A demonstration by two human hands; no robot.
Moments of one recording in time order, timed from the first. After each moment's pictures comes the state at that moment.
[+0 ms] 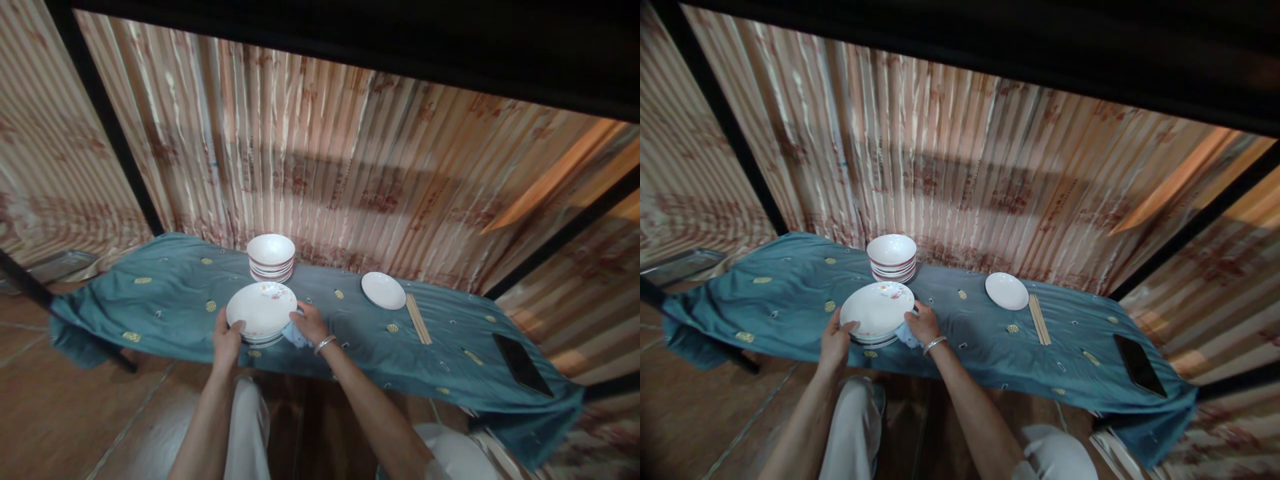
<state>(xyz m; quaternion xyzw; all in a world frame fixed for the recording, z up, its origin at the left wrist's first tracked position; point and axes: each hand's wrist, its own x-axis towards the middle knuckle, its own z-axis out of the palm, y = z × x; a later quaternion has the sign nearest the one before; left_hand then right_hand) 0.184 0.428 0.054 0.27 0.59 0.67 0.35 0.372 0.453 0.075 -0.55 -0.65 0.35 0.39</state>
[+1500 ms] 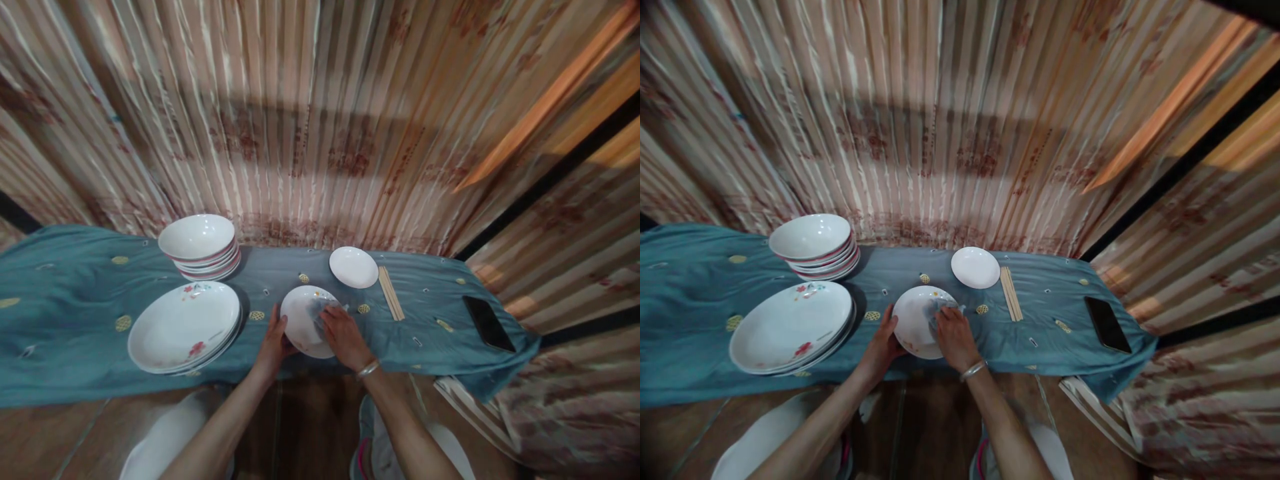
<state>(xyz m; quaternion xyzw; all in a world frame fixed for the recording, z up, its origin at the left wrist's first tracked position) 0.367 0.424 0.045 0.25 0.45 0.46 0.72 0.543 0.407 0.039 -0.62 -0.76 0.01 0.19</state>
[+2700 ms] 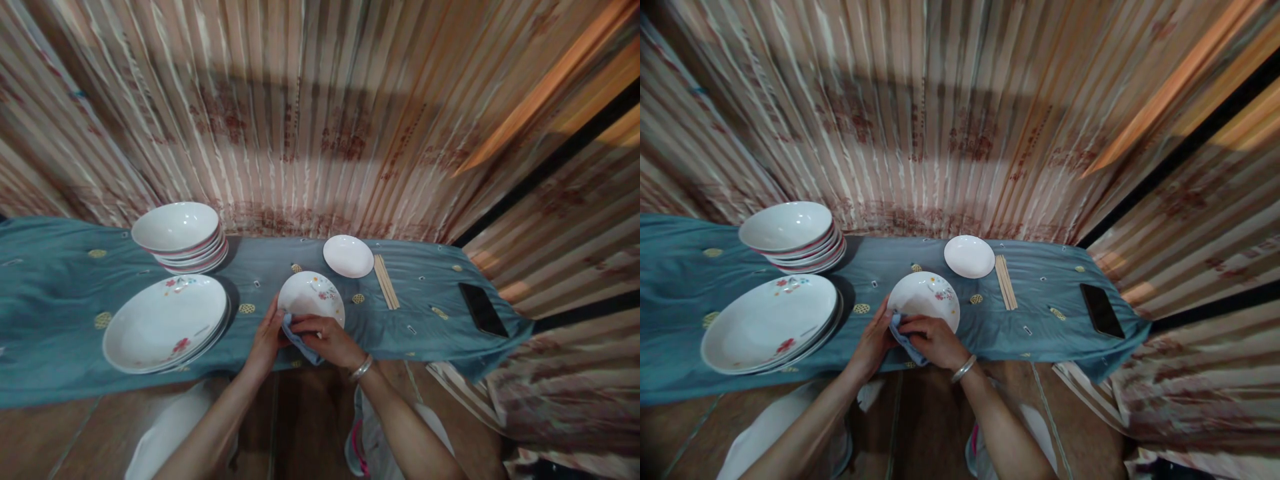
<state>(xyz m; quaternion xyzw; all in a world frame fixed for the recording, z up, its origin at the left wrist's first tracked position) 0.373 0.422 0.043 0.31 0.44 0.46 0.71 0.529 0.395 0.070 -0.44 -0.71 0.41 0.35</state>
